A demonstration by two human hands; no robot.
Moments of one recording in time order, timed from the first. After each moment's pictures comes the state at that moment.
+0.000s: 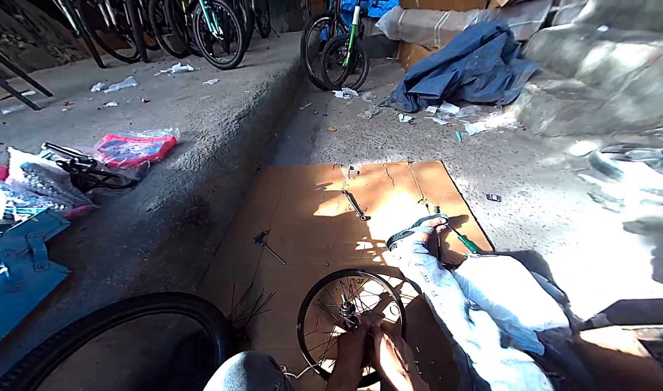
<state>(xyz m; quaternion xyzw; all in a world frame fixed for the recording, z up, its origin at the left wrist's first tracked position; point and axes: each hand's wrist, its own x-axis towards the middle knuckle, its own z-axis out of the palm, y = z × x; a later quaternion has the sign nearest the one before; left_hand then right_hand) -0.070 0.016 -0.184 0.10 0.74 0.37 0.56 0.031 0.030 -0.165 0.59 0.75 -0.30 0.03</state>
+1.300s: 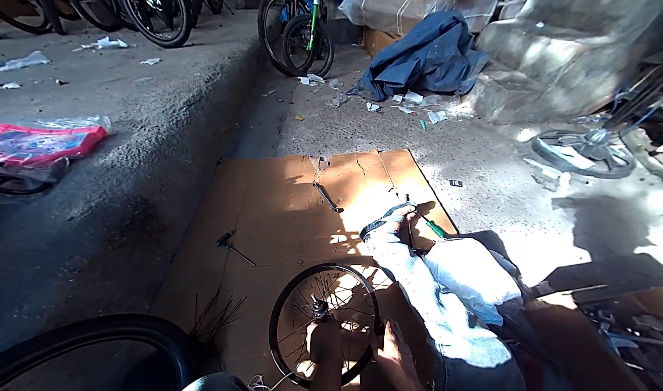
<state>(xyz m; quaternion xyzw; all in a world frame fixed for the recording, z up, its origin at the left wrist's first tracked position) -0.071 0.048 -0.210 0.15 0.90 0.17 0.38 0.083 0.028 -0.202 0.69 0.61 -0.38 -0.12</state>
